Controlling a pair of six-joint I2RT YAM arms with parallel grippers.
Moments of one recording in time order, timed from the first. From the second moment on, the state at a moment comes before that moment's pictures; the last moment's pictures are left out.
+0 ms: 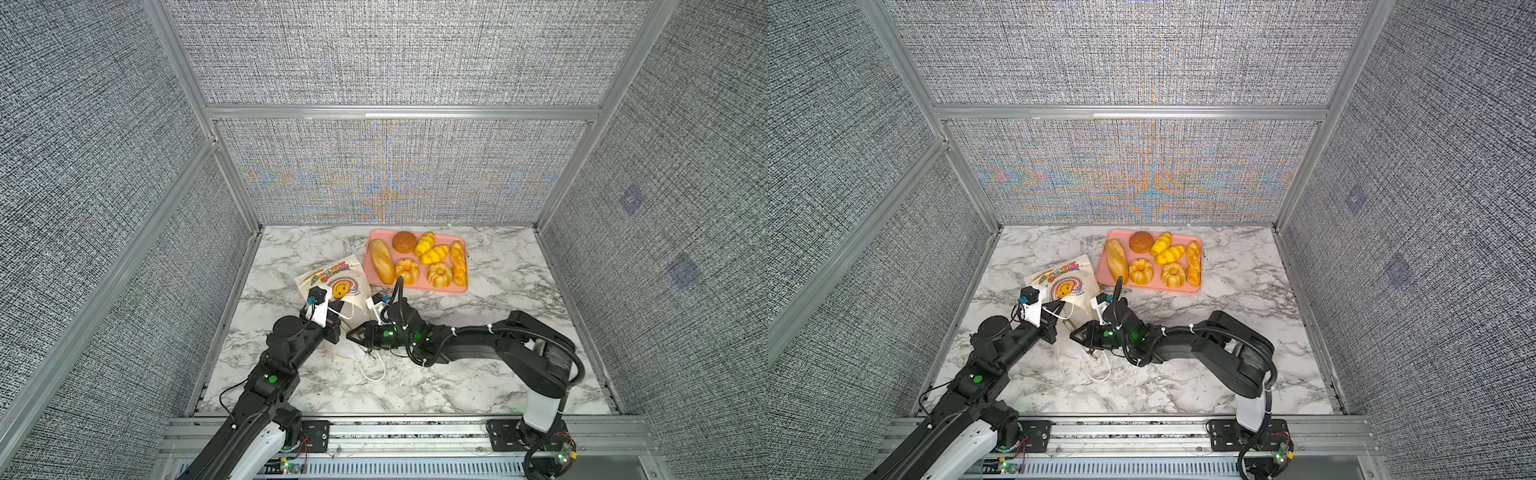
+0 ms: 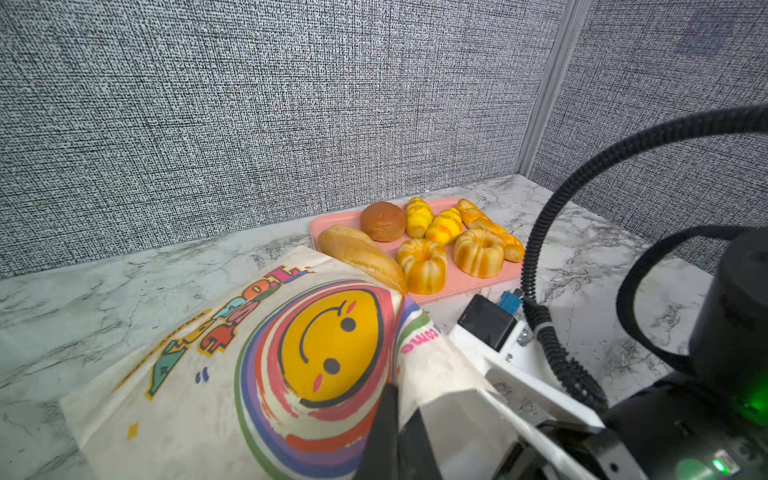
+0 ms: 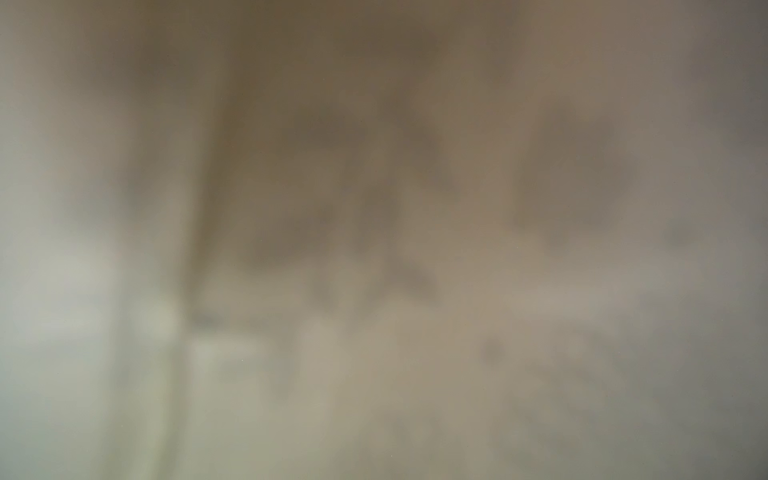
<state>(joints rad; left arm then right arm) -0.44 0.61 0.36 0.07 0.13 -0.06 1.00 1.90 0.96 0.57 -0.34 1.12</state>
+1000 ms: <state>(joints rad) -0.44 0.64 0.35 0.13 0.11 -0.12 0.95 2.10 1.23 0.43 -0.45 1.14</state>
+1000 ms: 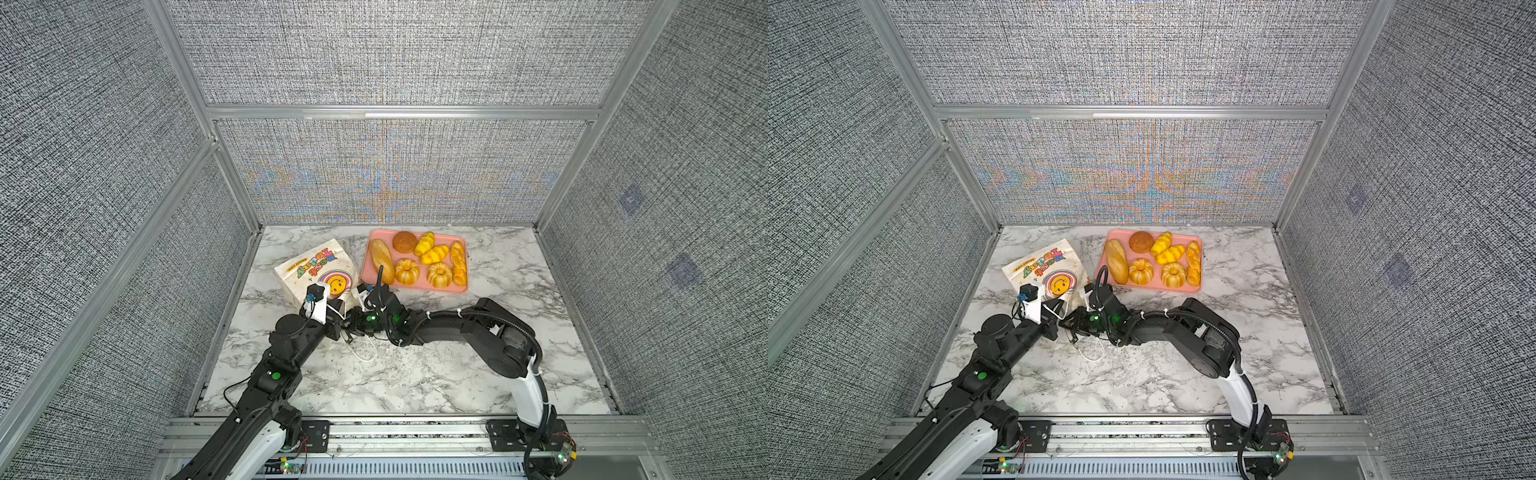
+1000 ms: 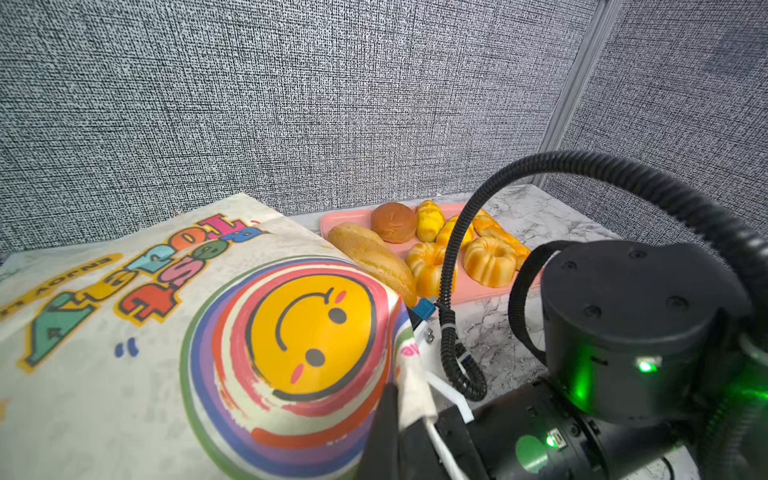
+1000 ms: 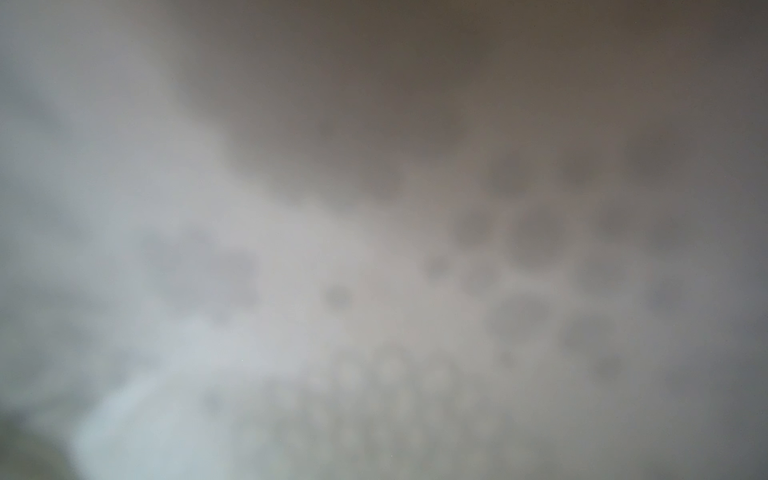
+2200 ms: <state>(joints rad) -0.44 0.64 0.36 0.12 -0.16 -0.27 1.01 1.51 0.82 0.07 -0.35 0.92</state>
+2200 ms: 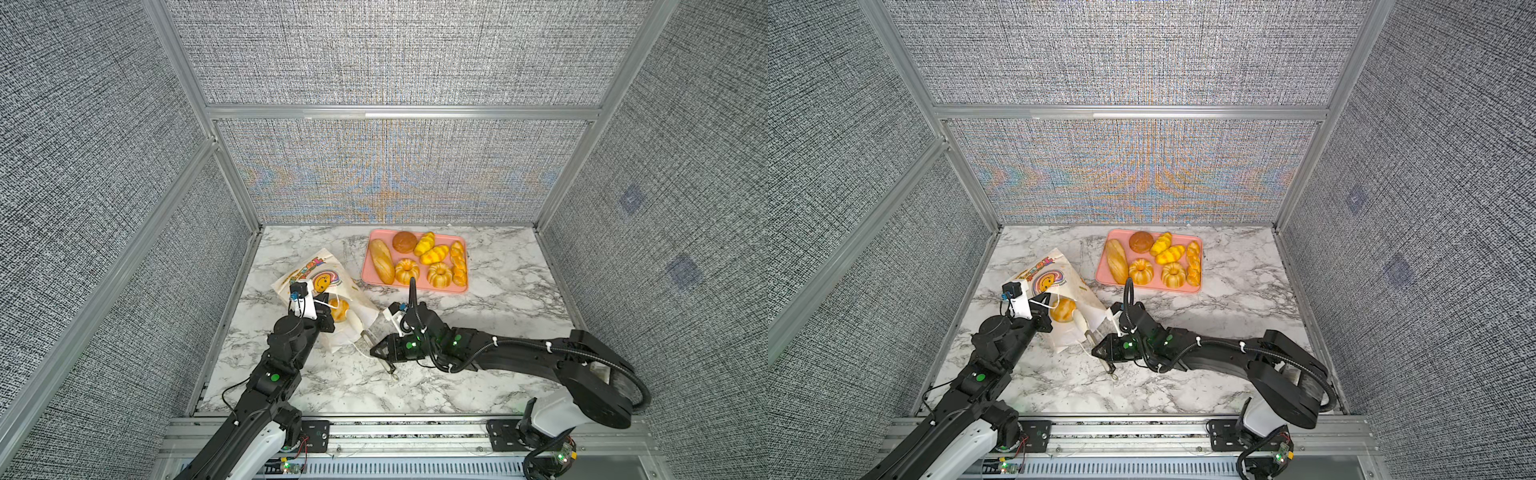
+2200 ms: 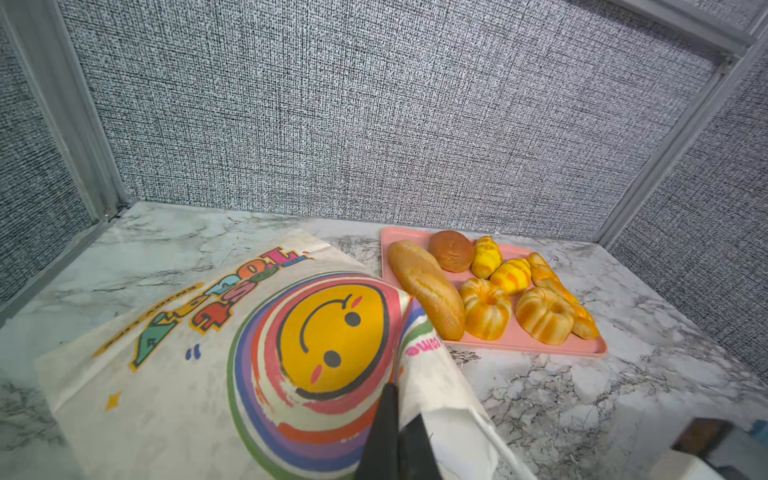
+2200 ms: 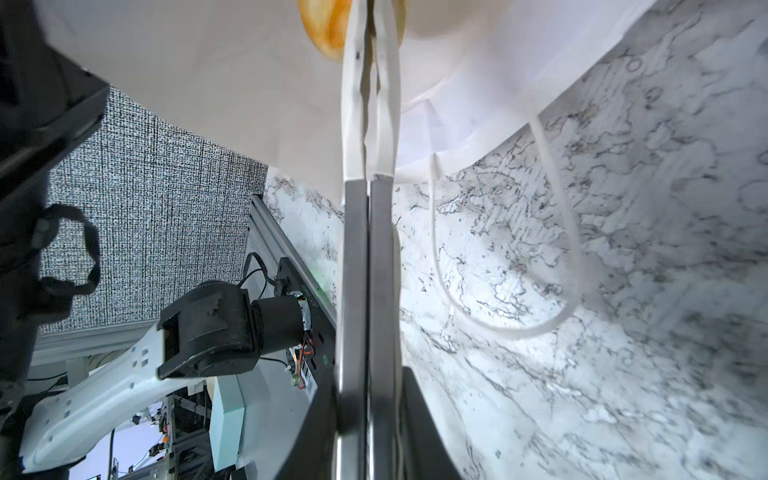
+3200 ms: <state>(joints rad) -0.44 1.13 0.98 -0.16 -0.43 -0.37 0.59 0.97 0.95 -0.50 -0.42 0.73</state>
